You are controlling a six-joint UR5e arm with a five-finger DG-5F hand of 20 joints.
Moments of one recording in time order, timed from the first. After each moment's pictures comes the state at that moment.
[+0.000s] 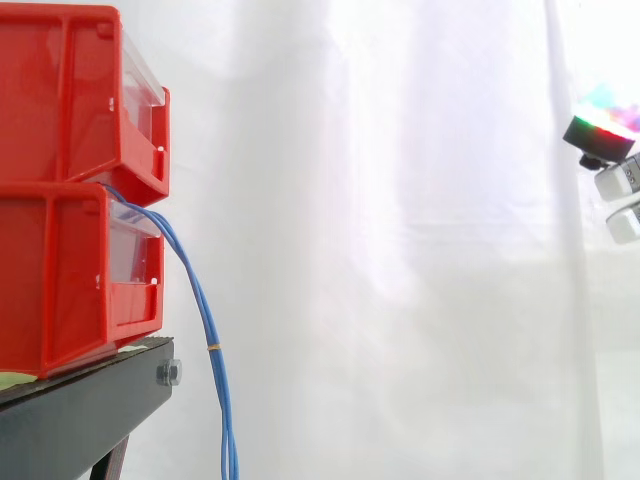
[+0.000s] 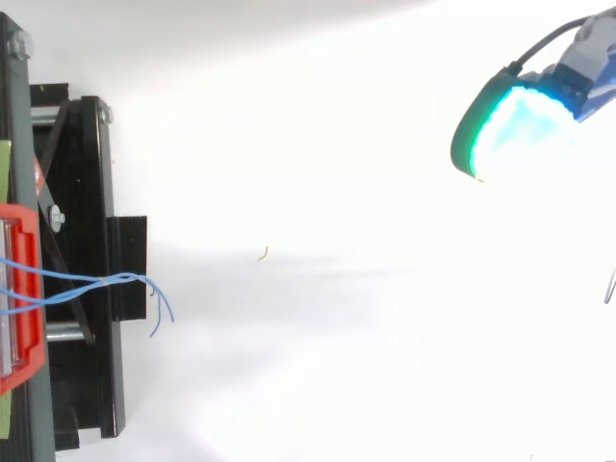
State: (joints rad) arm 0.01 -1.74 -1.67 -2.97 -1.51 -0.05
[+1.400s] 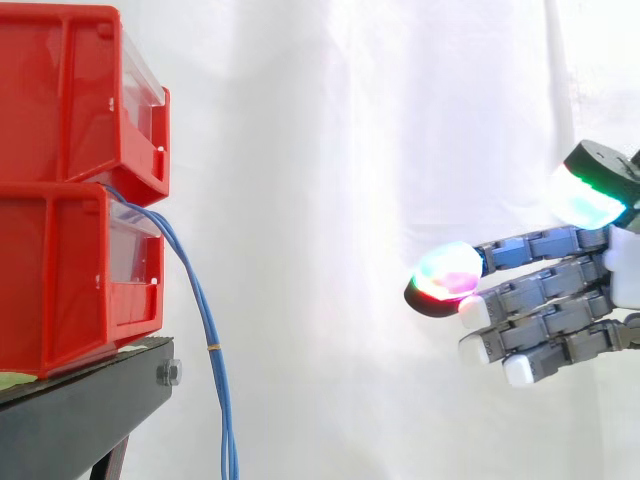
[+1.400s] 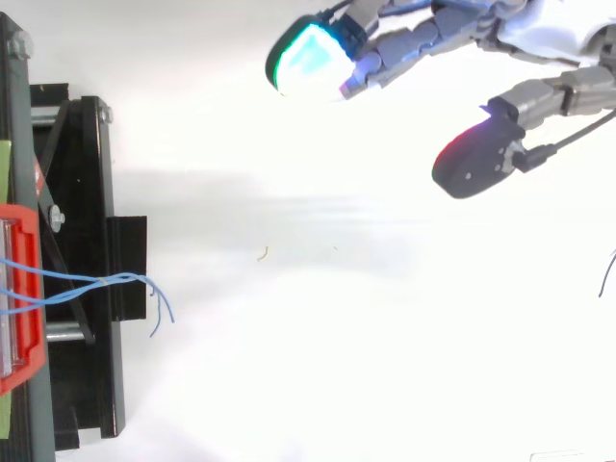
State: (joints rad) arm 0.01 -2.02 -1.67 -2.51 -1.33 -0.16
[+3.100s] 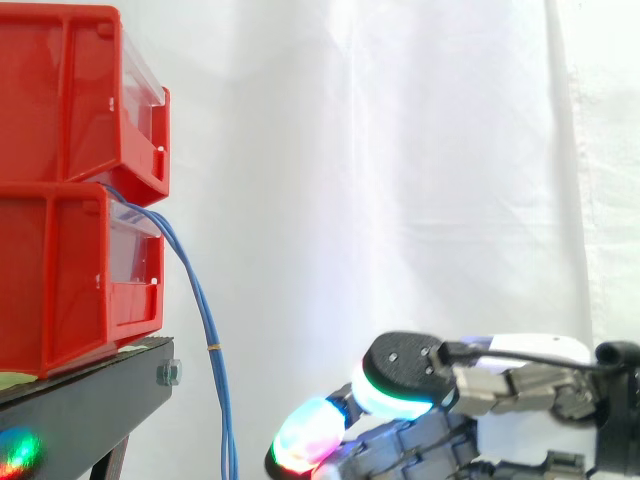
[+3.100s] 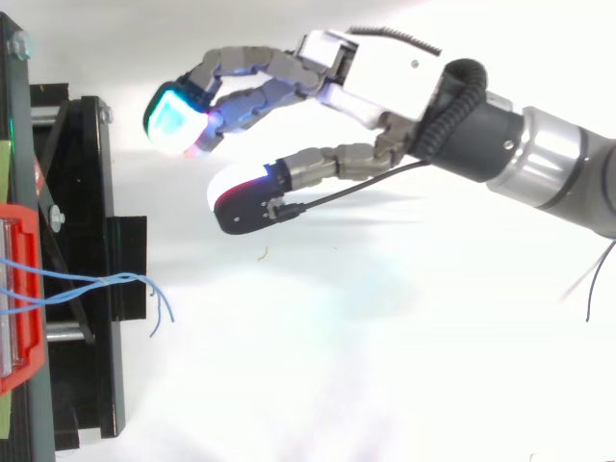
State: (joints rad) arm 0.09 -2.37 -1.38 -2.45 -1.13 -0.26
